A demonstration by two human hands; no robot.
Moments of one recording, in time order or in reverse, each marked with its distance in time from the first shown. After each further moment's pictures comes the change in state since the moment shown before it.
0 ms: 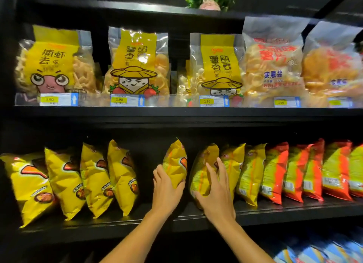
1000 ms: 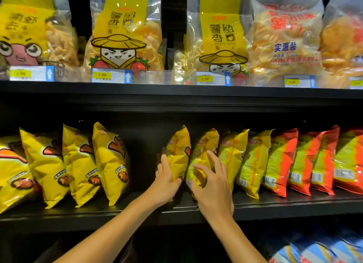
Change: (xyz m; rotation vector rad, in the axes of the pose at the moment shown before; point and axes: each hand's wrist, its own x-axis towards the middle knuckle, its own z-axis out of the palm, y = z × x) left_hand 0.014 -0.016 0.020 -0.002 -0.343 -0.041; right_hand -0.004 0.007 0.007 0.044 0.020 -0.029
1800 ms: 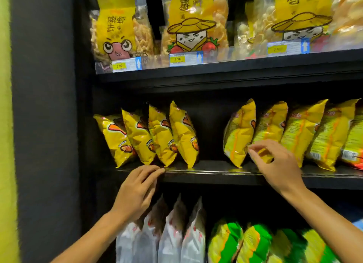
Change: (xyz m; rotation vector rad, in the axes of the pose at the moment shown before) left_hand -0.183 -0.156 -0.192 0.734 0.298 0.521; right_hand -0.025 -0.037 -0.015 0.187 0.046 -0.254
